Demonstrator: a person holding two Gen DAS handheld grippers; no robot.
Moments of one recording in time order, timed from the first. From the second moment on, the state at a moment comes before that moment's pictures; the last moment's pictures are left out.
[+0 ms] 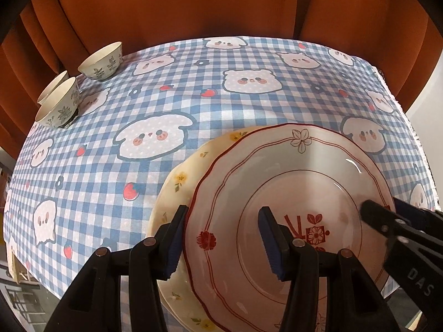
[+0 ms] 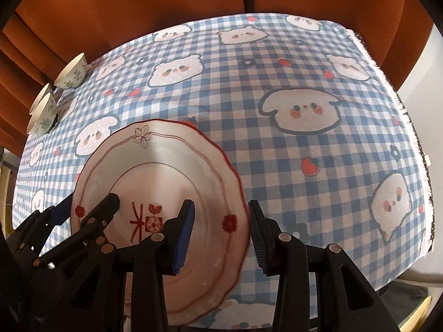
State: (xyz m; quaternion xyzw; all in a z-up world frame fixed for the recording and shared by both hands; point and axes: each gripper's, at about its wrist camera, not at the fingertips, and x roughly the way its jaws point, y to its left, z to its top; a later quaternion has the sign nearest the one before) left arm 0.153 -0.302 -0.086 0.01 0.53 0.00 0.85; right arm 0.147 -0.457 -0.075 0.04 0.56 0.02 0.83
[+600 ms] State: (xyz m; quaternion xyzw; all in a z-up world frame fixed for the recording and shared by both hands) left arm 0.150 -0.295 -0.082 0.02 0.52 0.04 0.85; right arm 0.155 -0.440 -0.077 0.00 0.55 0.04 0.83
